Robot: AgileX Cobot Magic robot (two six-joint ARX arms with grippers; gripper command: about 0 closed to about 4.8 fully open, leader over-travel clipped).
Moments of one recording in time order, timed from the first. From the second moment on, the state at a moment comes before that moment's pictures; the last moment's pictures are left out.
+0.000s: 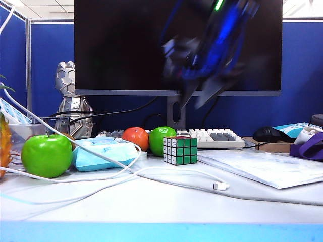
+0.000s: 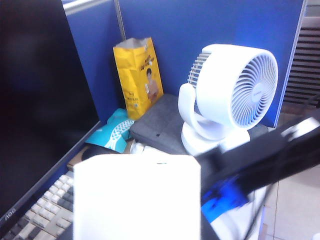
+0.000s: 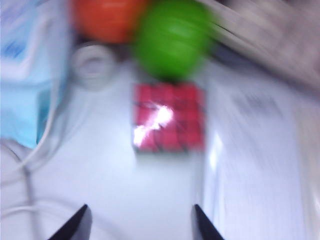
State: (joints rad) left arm -0.74 1.34 1.79 -0.62 0.38 0.23; right arm 0.55 1.70 1.36 -0.47 0.08 0.06
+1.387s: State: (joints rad) left arm -0.74 1.26 1.79 -0.62 0.38 0.23; right arm 0.55 1.89 1.35 -0.99 -0.20 0.67
